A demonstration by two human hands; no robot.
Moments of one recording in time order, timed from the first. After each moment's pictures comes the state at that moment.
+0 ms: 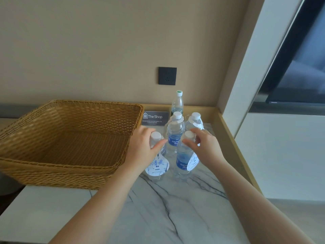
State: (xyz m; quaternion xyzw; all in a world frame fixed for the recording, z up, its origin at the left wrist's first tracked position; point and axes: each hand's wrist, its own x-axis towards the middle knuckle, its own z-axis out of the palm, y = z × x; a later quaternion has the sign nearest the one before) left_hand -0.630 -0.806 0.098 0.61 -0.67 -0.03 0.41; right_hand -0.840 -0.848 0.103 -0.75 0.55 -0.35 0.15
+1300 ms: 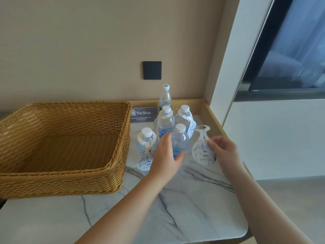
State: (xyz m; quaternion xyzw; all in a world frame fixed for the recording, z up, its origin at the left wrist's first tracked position) left_hand -0.708 -0.798 0.062 0.54 -0.70 -0.16 0.44; right_hand -0.902 -0.812 0.067 -0.49 0.59 -0.53 0.35
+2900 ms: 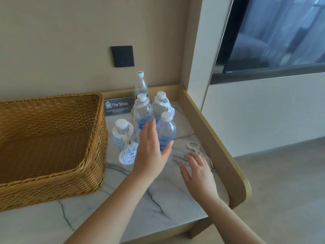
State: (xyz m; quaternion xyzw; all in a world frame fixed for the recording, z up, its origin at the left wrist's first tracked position) left_hand -0.720 -0.782 0.066 0.51 -0.74 -0.08 0.43; right_hand -0.875 -0.729 0.003 -0.68 0.67 -0.31 0.05
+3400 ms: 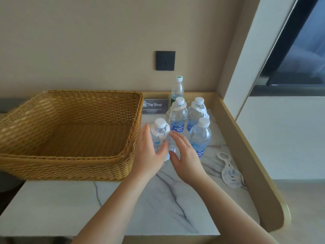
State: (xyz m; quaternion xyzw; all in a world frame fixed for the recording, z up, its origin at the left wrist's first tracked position) left_hand -0.641 -0.769 0.073 0.61 -0.62 -0.15 0.46; right_hand -0.775 -0.777 0.060 -0.76 0.50 -0.35 0.24
